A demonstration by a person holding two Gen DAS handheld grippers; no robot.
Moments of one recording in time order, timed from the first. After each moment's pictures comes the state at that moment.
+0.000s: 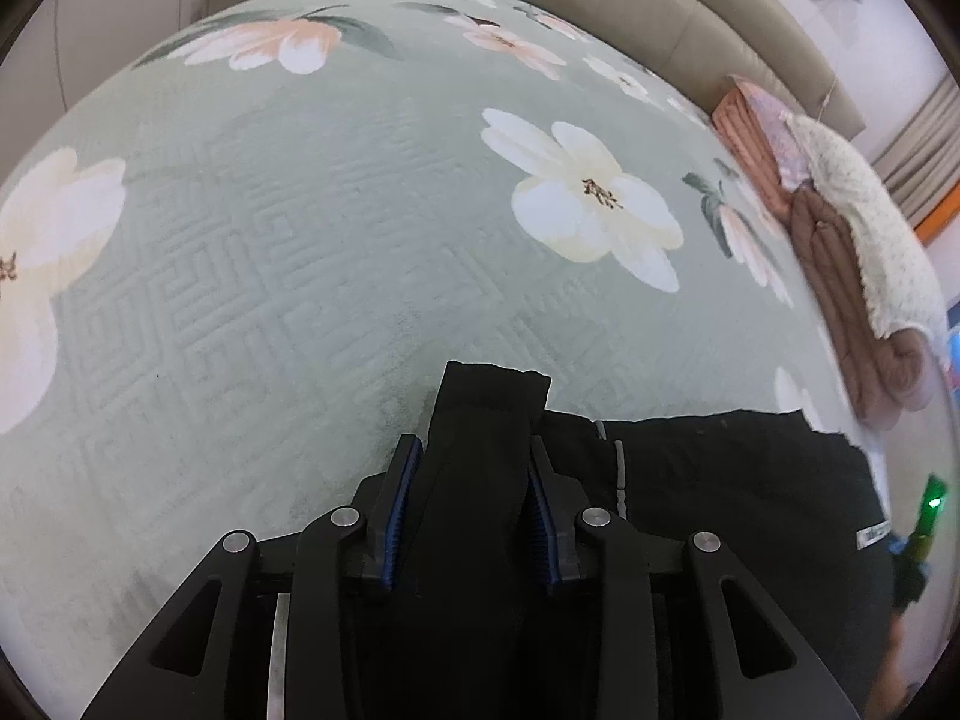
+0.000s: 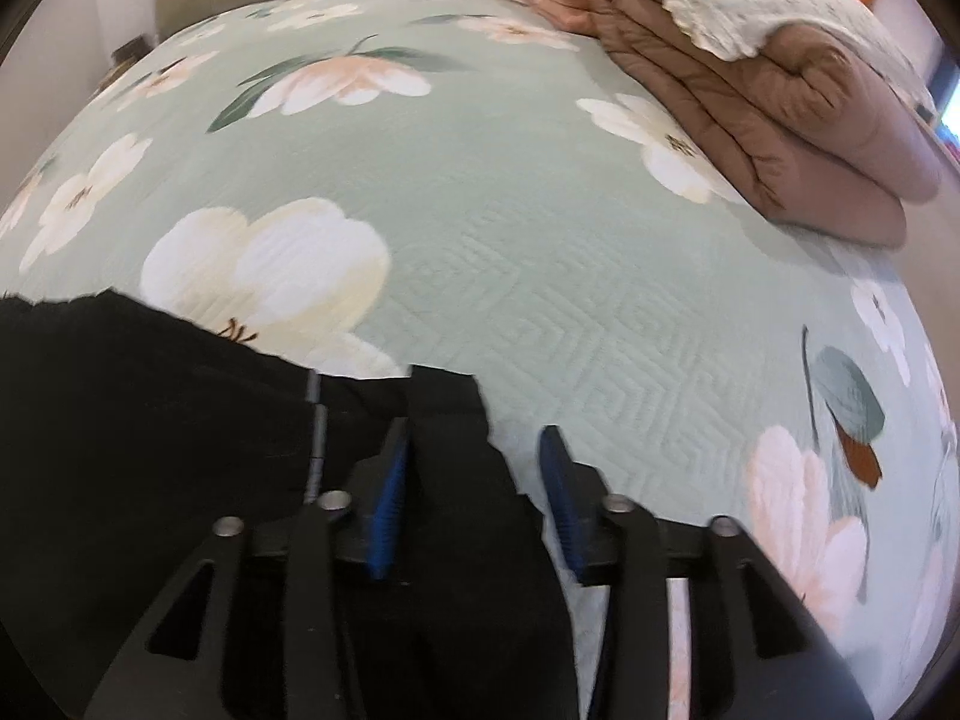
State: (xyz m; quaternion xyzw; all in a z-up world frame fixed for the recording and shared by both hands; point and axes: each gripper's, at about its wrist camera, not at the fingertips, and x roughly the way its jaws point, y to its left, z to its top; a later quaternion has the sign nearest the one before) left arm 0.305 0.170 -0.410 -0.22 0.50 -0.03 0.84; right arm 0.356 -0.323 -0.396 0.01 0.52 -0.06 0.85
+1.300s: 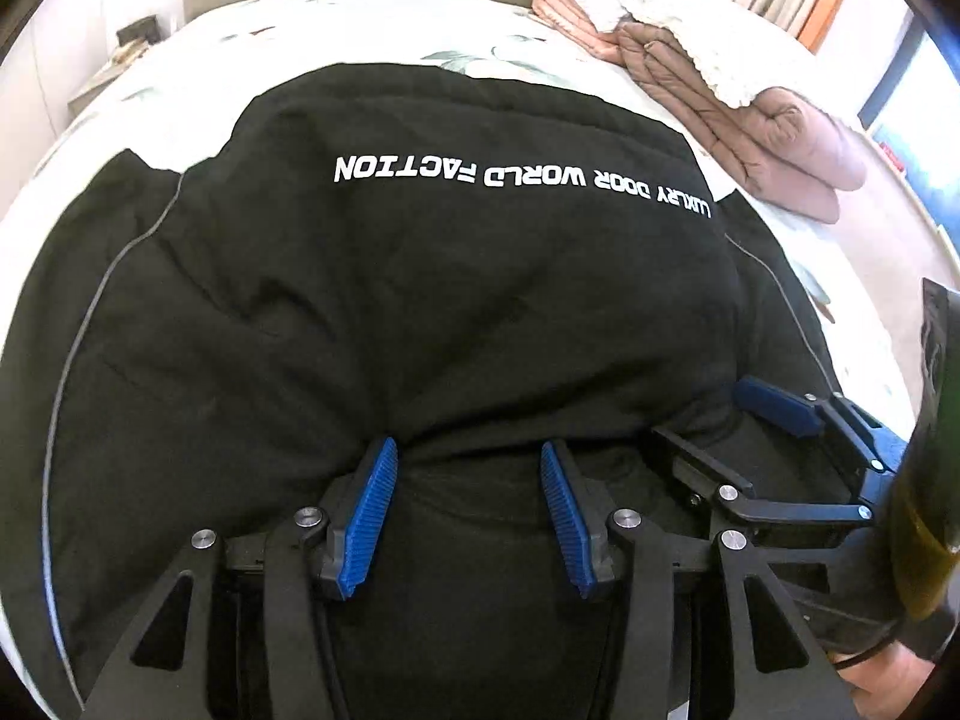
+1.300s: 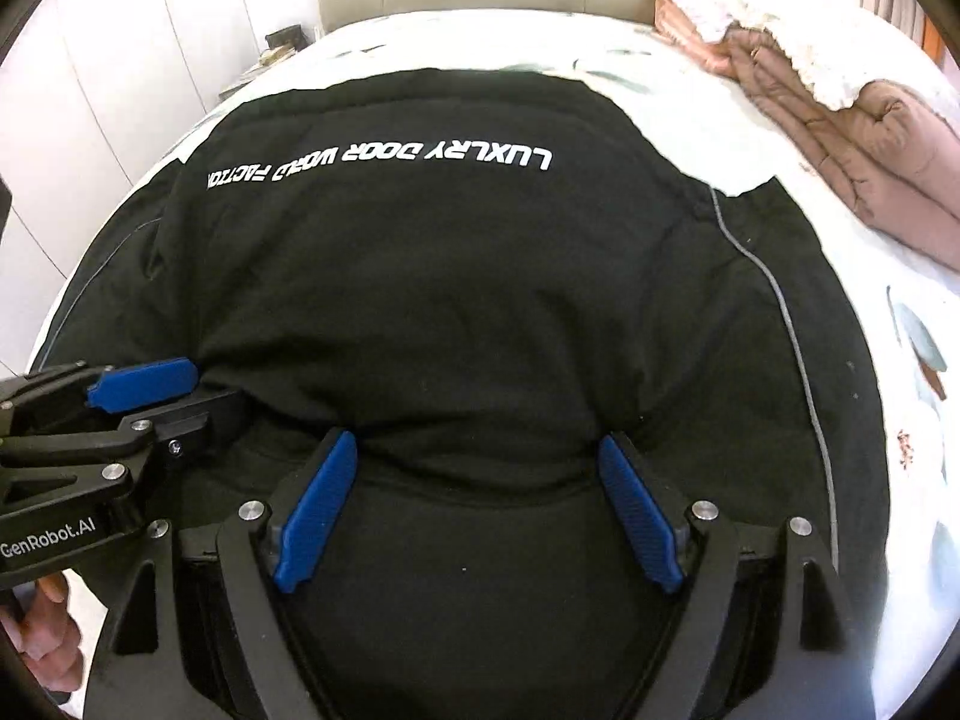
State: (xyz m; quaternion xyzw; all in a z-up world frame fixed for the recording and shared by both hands) left arm 0.162 -0.021 -0.357 -0.05 0.52 -0.14 0.84; right arm 0.195 -0.173 -0.360 -0.02 0.49 0.08 0.87
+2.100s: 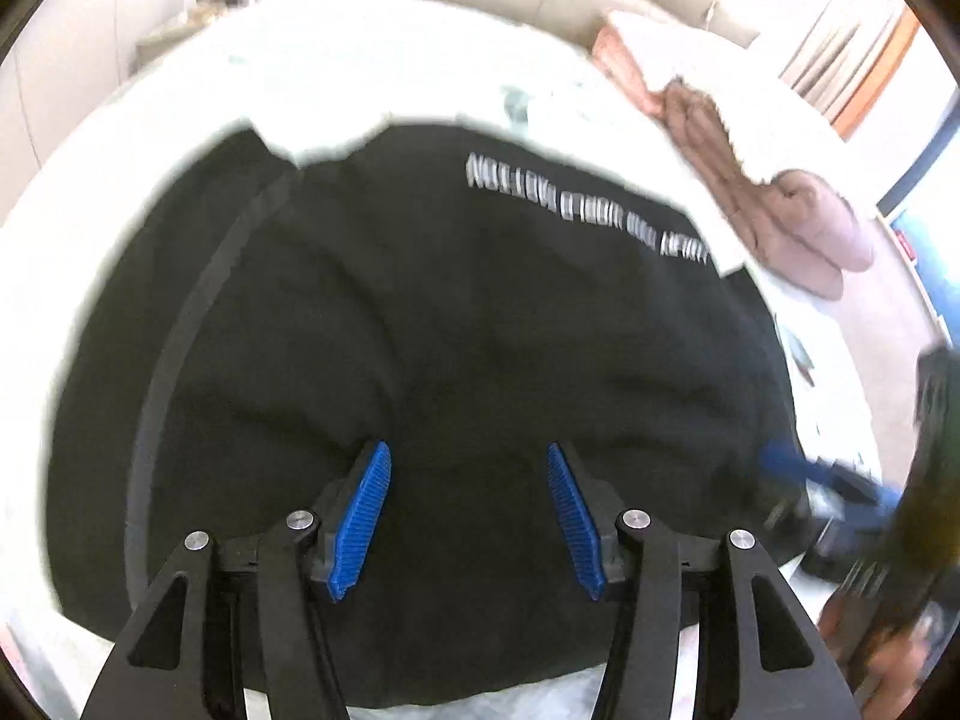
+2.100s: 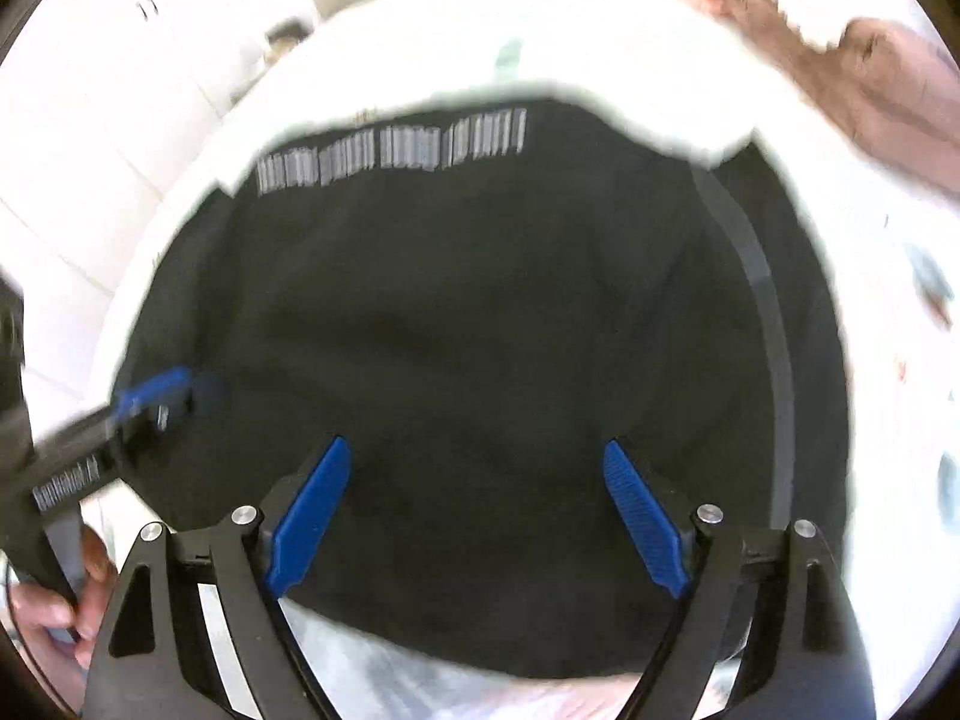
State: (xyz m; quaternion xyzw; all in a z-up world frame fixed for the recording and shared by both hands) left arm 0.115 0.034 -0.316 -0.12 0.49 -0.08 0.86; right arm 0.192 -0.199 -0.297 0.05 0.50 0.11 0.86
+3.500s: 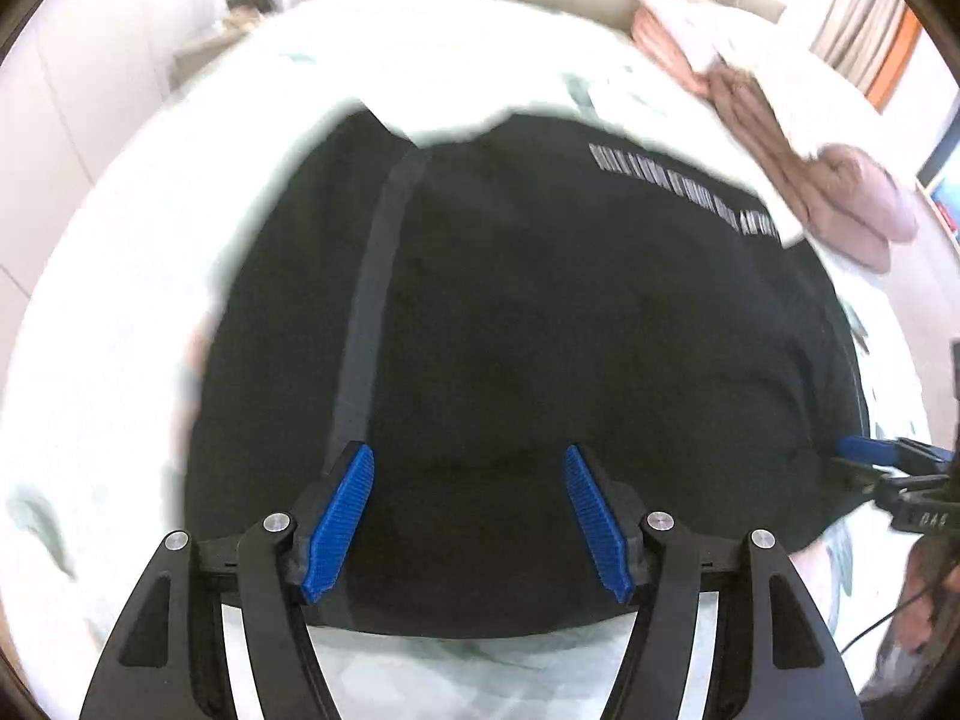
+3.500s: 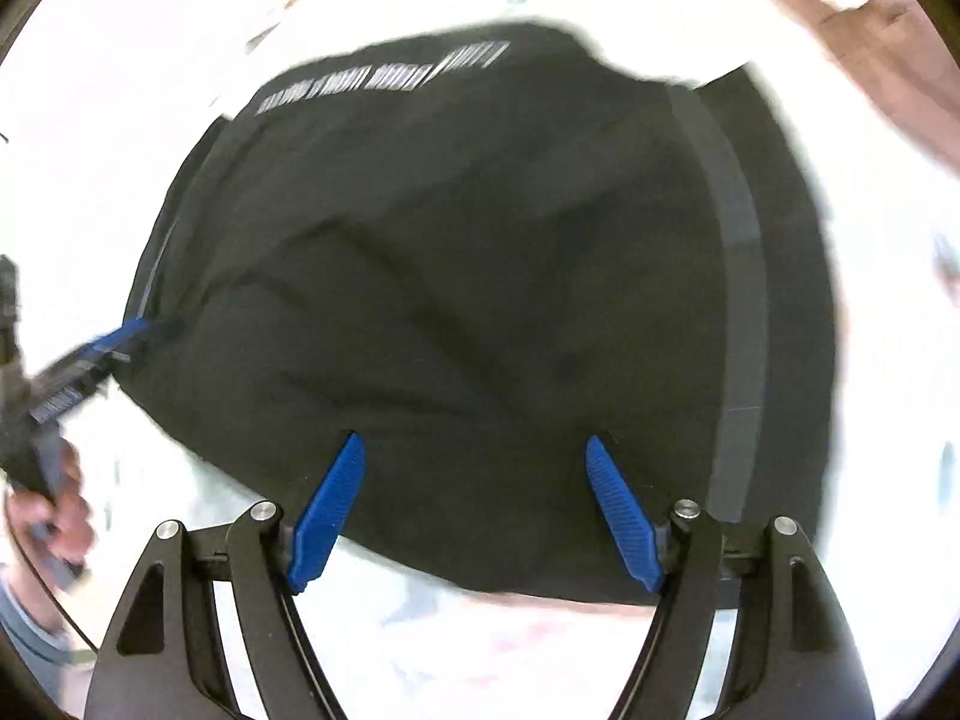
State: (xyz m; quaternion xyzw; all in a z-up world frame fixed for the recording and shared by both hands) left arm 0.095 0.086 -0.308 -0.08 0.51 -0.03 0.86; right arm 0.159 -0.264 -0.311 0.02 0.57 0.12 0.81
